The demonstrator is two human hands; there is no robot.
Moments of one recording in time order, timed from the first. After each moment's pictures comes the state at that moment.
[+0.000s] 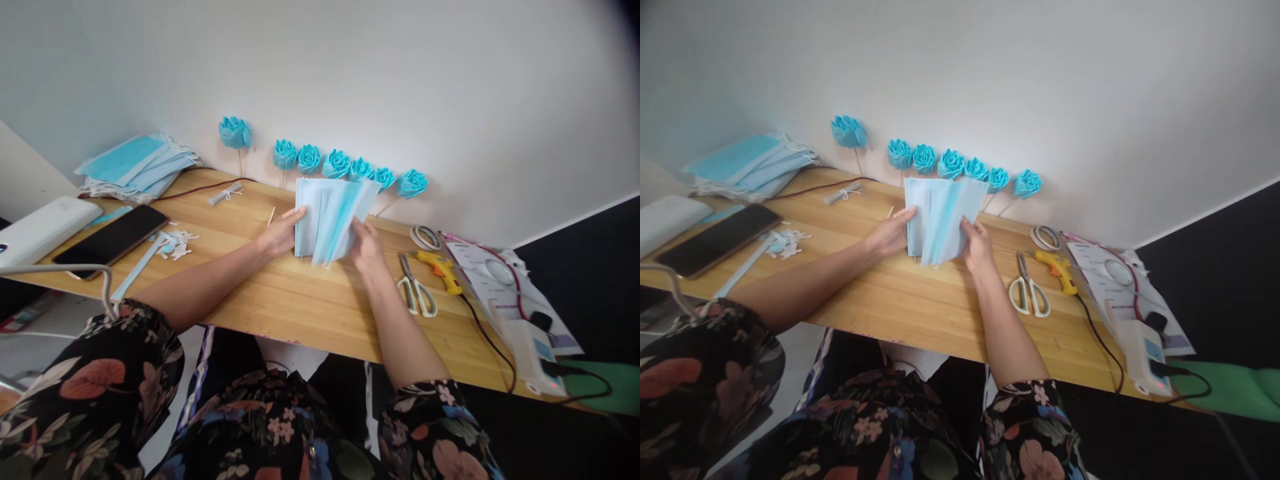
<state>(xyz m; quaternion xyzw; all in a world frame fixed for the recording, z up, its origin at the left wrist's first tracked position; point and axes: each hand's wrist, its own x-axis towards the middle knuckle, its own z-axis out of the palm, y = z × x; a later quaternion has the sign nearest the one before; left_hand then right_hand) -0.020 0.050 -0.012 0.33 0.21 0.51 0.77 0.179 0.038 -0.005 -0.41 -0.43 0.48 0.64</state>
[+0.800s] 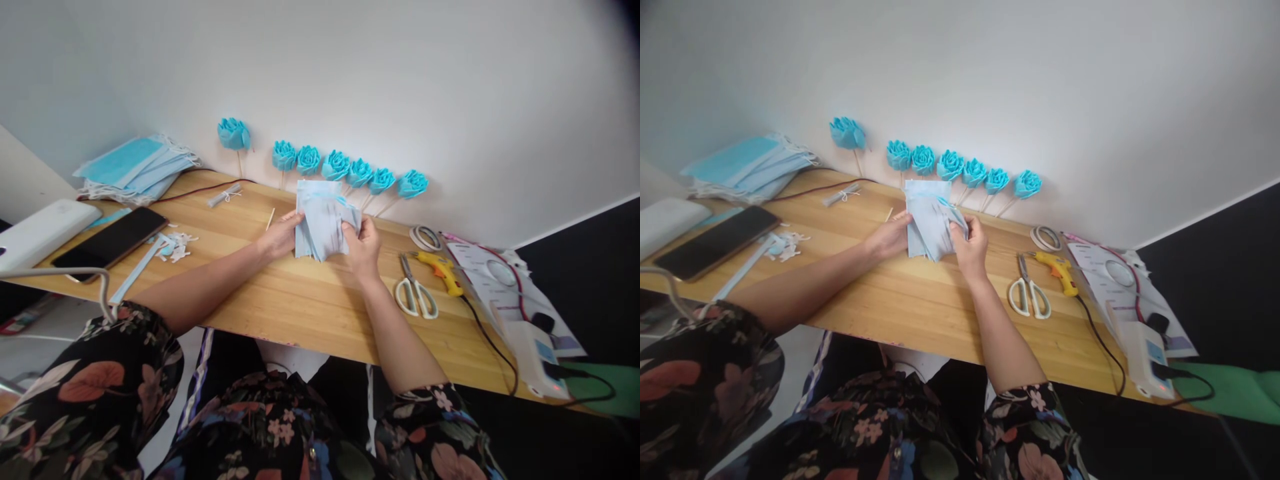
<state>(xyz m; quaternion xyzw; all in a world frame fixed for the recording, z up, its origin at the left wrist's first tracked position) -0.017 0.049 -0.011 0.31 0.20 0.51 0.78 0.166 0.019 0.004 -0.47 -0.56 0.25 0.63</state>
